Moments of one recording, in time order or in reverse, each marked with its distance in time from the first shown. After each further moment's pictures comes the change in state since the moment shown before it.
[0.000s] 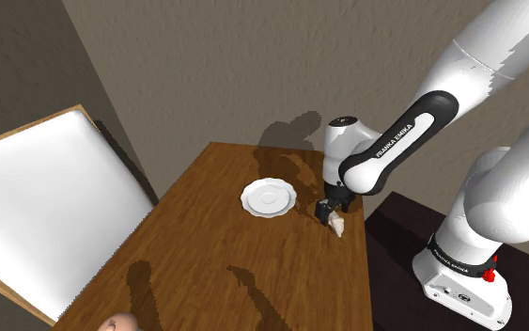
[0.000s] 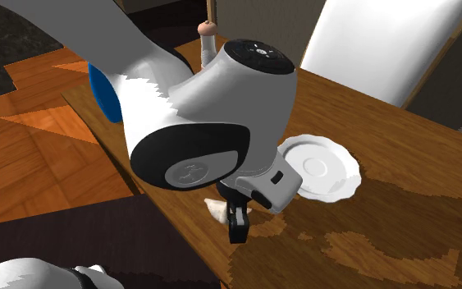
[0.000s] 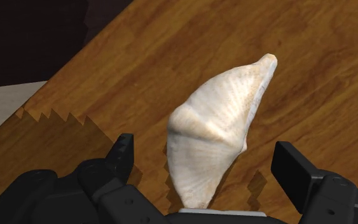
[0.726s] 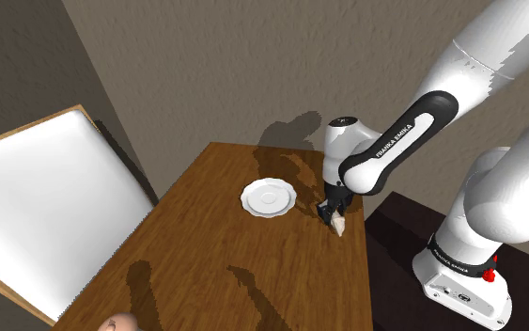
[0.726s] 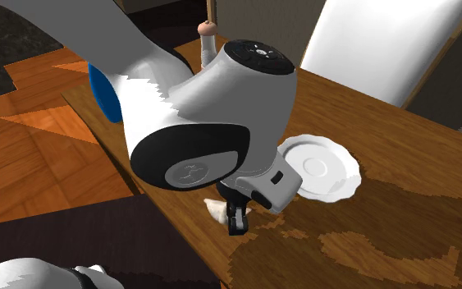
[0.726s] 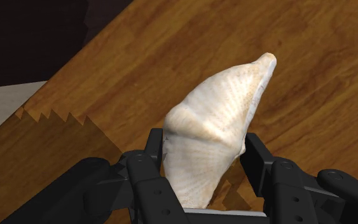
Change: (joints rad) arm 0.000 0.001 0.000 0.000 0.000 0.002 0.000
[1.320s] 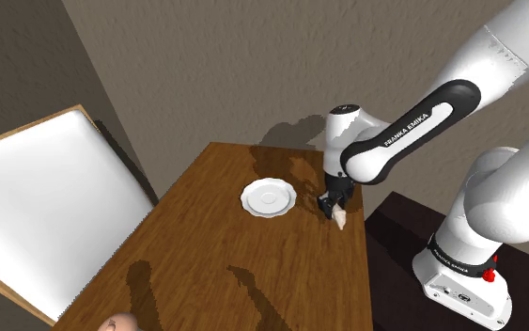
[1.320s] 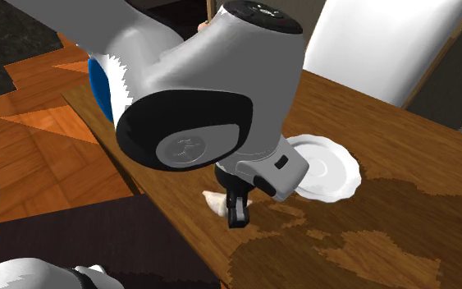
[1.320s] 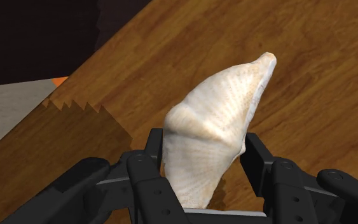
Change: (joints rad) arm 0.003 -0.115 -0.006 0.017 -0.003 -0.131 0.004
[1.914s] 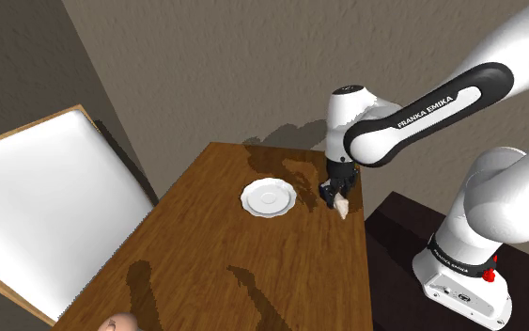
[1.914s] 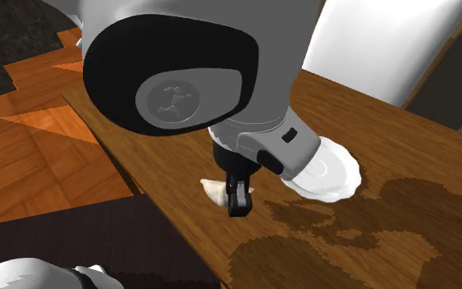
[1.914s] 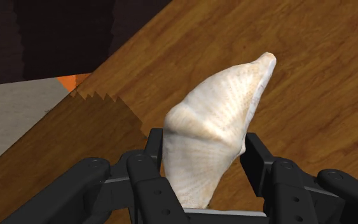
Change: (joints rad) arm -0.002 -0.139 -0.014 0.042 -0.011 -0.181 0.004
